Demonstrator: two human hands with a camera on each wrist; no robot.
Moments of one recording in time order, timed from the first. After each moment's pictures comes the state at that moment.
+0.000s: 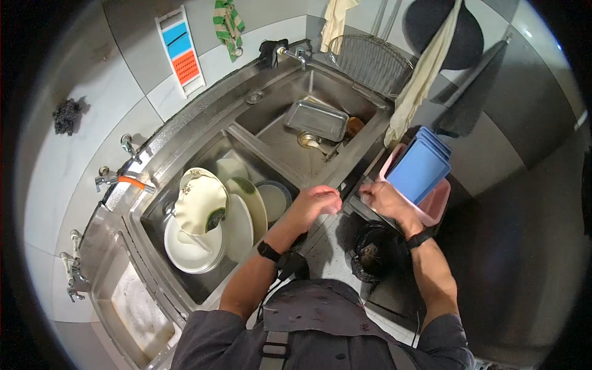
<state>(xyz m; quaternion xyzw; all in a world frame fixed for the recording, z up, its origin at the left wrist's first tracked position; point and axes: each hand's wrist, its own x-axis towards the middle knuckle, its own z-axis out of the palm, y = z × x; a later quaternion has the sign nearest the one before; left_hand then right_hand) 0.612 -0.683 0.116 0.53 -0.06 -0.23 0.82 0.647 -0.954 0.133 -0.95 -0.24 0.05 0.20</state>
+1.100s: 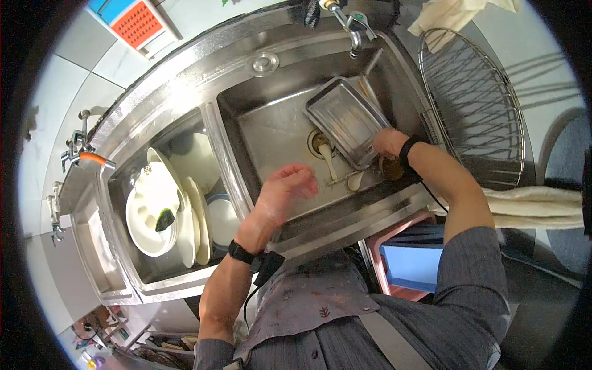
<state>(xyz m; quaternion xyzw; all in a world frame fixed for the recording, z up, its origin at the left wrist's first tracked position) 0.884 -0.699 0.058 0.38 0.27 -0.04 0.88 1.211 -0.928 -0.071 -0.68 -0.61 0.23 -0.33</state>
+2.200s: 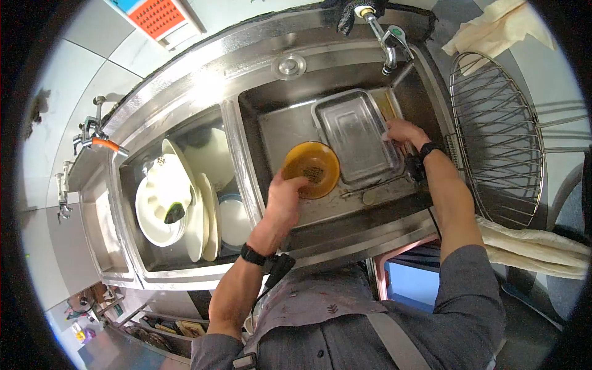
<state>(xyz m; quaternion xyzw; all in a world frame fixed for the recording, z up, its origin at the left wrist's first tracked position) 0.898 -0.688 0.031 0.40 0.42 0.13 0.81 1.253 -0.847 -0.023 -0.85 -0.35 0.40 0.01</state>
